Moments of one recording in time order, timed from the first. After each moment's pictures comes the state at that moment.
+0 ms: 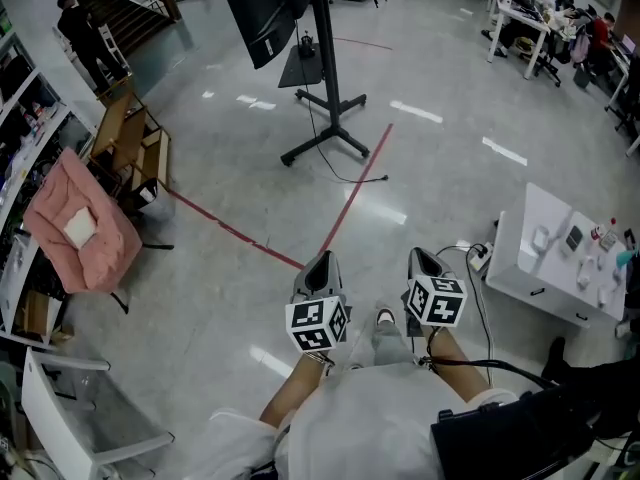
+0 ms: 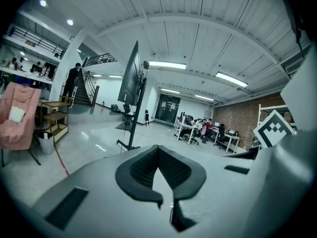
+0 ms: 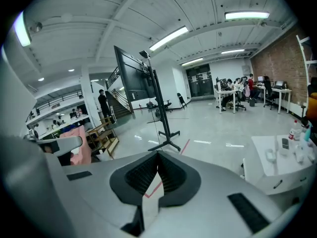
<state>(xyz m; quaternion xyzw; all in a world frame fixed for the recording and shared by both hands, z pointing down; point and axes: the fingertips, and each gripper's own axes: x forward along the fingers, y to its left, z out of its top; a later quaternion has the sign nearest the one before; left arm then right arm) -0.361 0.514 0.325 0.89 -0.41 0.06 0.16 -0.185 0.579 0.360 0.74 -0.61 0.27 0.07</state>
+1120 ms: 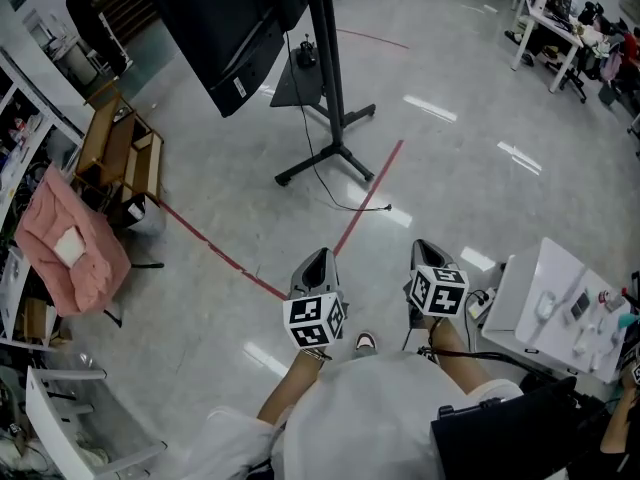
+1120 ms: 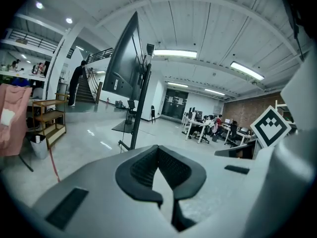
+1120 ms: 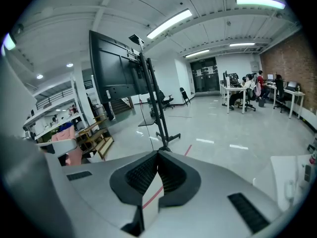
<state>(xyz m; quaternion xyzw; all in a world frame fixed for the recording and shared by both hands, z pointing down) -0.204 0.265 0.344 0.87 -0.45 0.09 0.18 -0.009 0.315 0.375 0.72 -0.63 0.28 0.10</state>
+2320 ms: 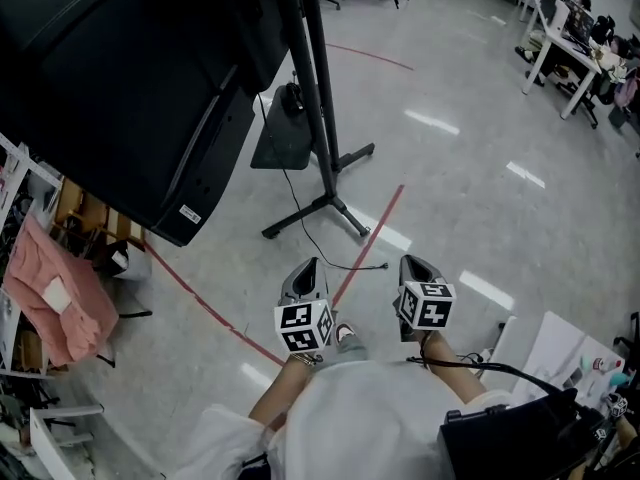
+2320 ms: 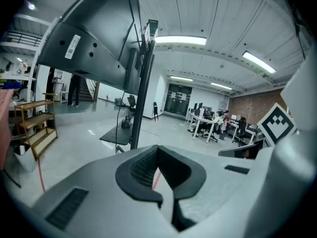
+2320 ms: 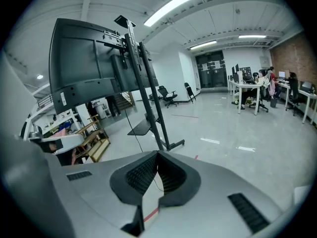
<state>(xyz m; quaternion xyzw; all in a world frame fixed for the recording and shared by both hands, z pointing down) -0.076 -0.038 0.374 0.87 -0.45 0.11 0.18 0.111 0.023 0.405 0.69 -0.64 0.30 0.11</state>
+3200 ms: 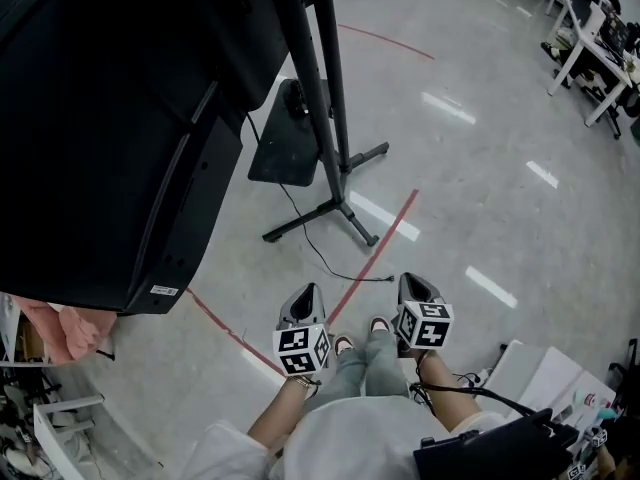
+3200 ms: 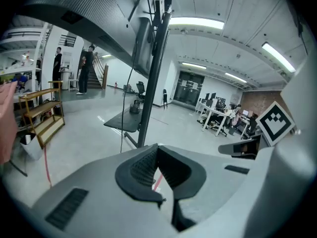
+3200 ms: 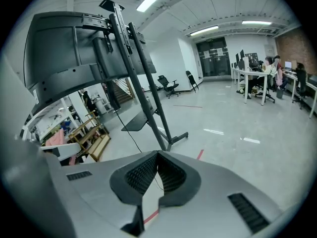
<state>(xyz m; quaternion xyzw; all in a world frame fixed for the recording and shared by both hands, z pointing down) -0.058 -0.129 0.453 0.83 -0.48 0.17 0.24 0.144 -0.089 0.478 0.66 -0.65 0.35 0.13</state>
